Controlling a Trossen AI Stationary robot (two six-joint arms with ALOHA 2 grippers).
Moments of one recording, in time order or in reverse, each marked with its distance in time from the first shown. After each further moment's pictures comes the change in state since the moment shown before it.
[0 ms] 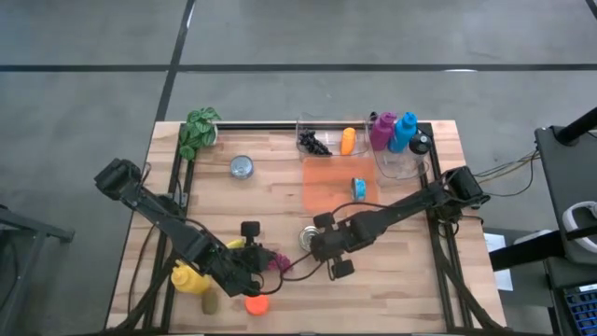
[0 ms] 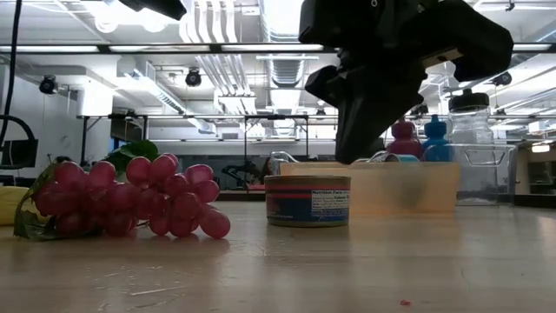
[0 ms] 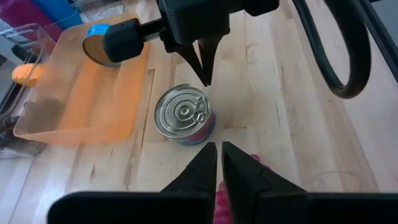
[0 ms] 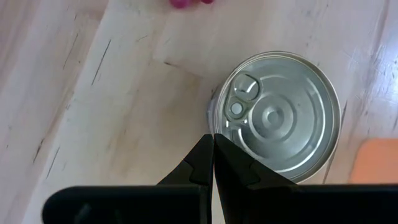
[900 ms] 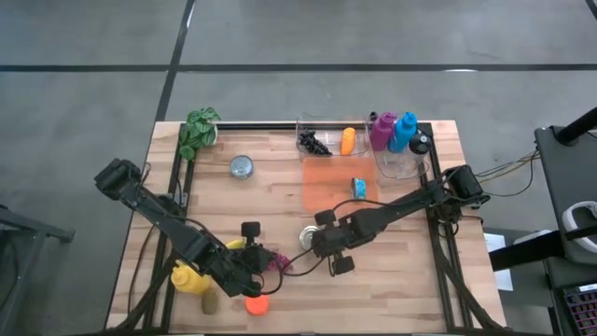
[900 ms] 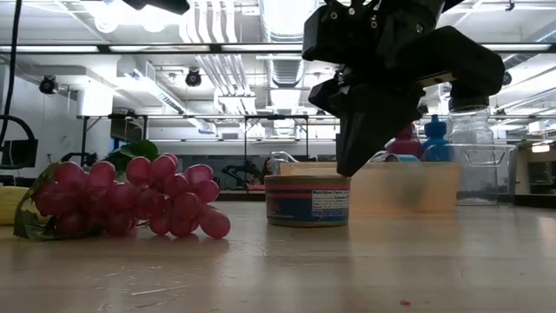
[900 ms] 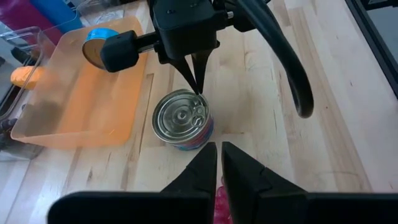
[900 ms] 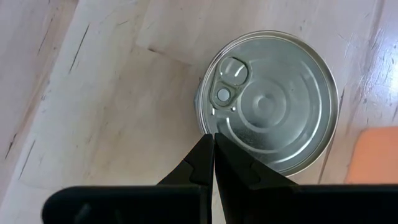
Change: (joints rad) left arm -0.001 0.000 -0.001 0.023 -0.003 0.000; right arm -0.024 -0.001 -0.056 0.034 -0.002 -0.009
